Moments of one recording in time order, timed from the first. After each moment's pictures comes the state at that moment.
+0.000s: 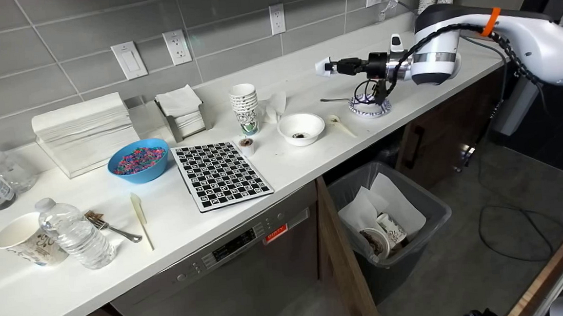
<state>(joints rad) -1.35 1.48 1.54 -1.96 0.52 3.01 -1.89</state>
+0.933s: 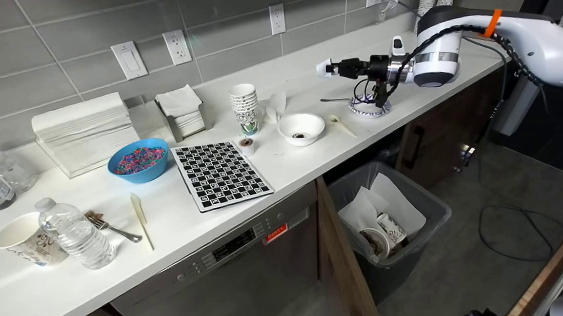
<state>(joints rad) -1.37 1.48 1.53 -1.96 0.59 2.96 -2.04</state>
